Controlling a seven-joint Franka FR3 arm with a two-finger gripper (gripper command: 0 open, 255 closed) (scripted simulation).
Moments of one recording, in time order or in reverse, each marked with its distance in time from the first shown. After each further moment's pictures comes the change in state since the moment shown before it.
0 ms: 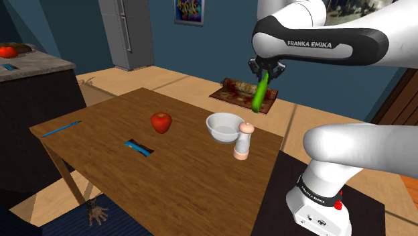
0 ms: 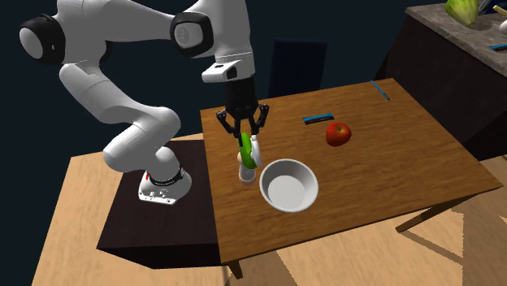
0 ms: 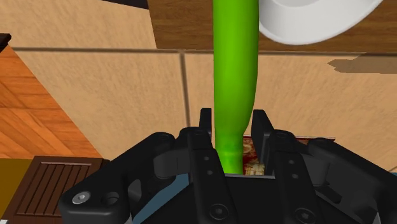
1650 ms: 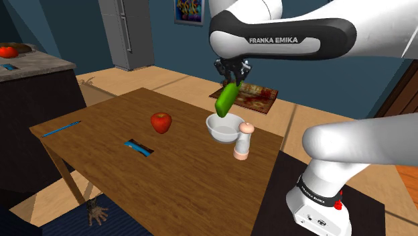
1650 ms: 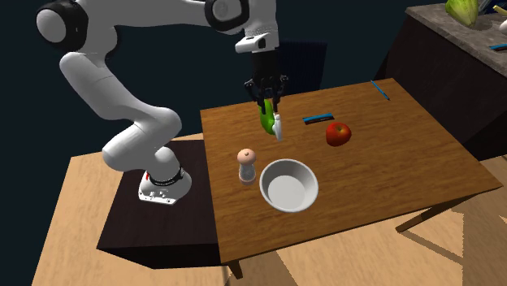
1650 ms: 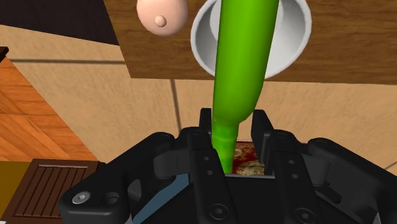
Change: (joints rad) arm -0.066 0.174 0.301 0.258 0.088 -0.080 0.232
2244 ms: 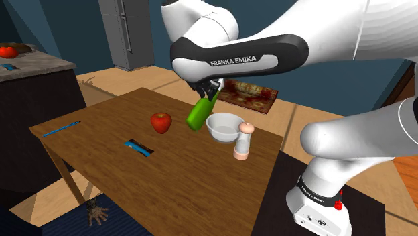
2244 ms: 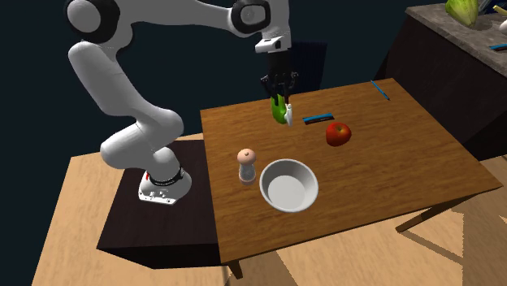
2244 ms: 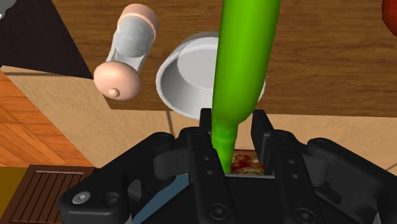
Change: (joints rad) arm -0.170 0.149 0.343 0.159 0.029 0.041 0.215
